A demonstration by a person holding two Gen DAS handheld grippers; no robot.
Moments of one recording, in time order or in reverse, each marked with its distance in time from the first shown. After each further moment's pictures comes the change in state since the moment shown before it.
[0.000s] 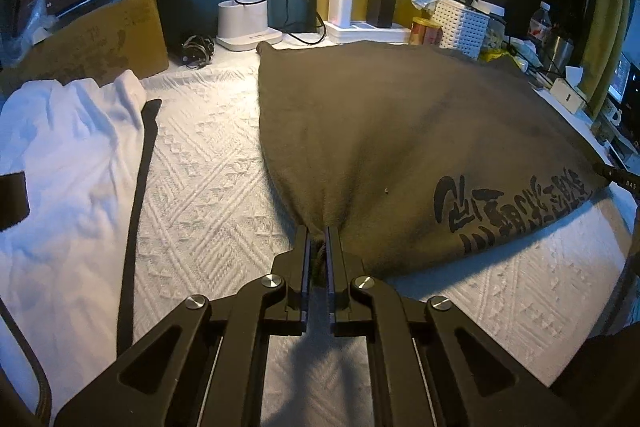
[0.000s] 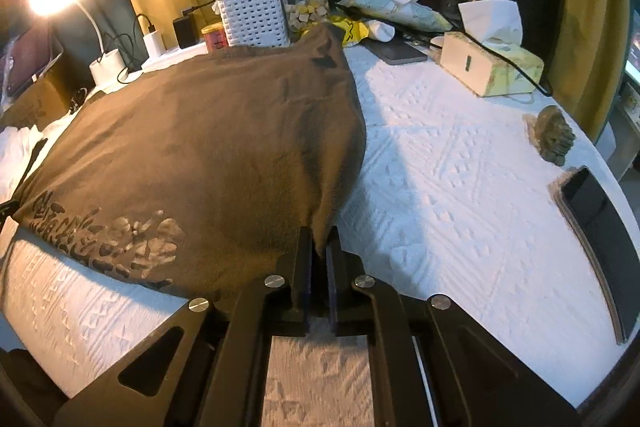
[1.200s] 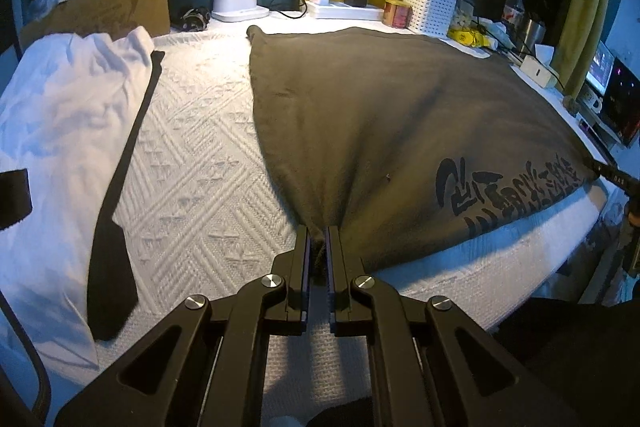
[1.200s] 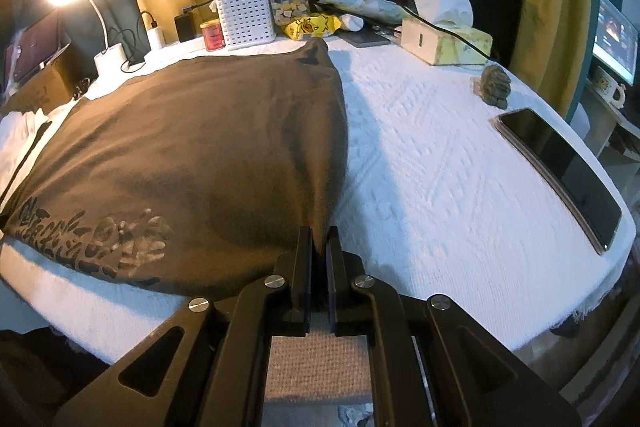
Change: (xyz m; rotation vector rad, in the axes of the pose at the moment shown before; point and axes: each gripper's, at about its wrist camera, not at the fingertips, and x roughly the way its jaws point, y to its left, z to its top) left arm -0.038 -0.018 -0.069 -0.021 0.019 -0.051; right arm -0.045 -0.014 -0.065 0.020 -0.033 -0.049
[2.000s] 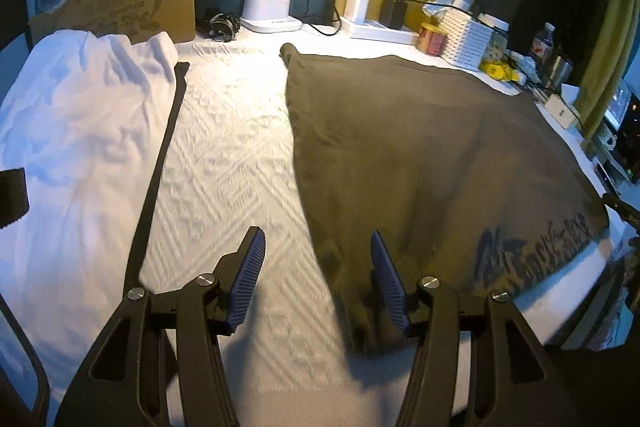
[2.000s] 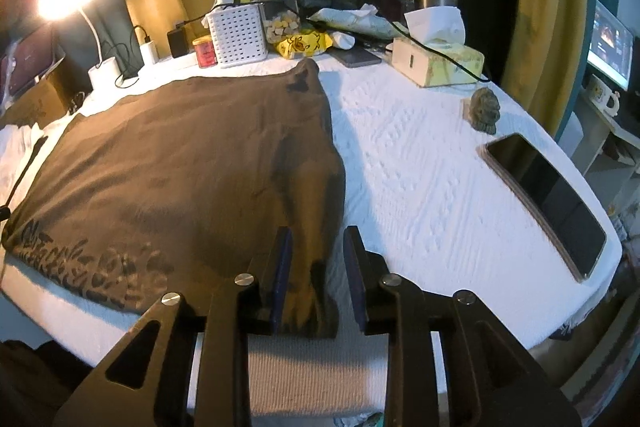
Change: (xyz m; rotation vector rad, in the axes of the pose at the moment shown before) left arm 0.014 0.025 0.041 -0.085 -0.012 0.038; right arm -0.005 -0.005 0.029 0.007 -0.015 -0.018
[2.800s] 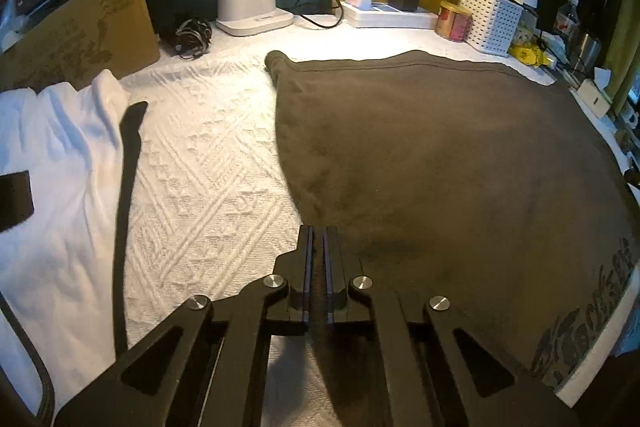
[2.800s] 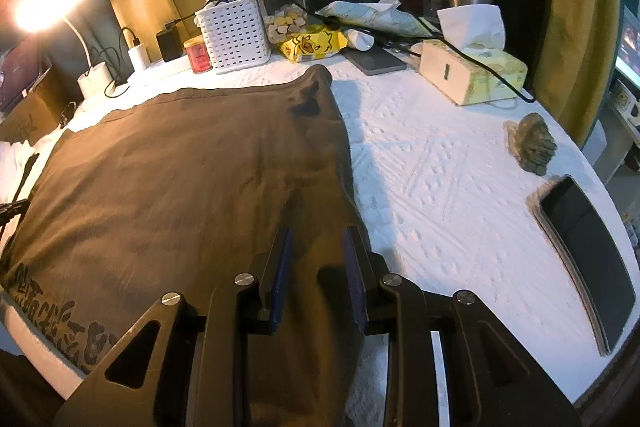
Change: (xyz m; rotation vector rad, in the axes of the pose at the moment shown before) left arm 0.065 -0.002 0.060 0.097 0.067 0.068; right arm 0.059 0.006 0.049 -0.001 0.047 0.047
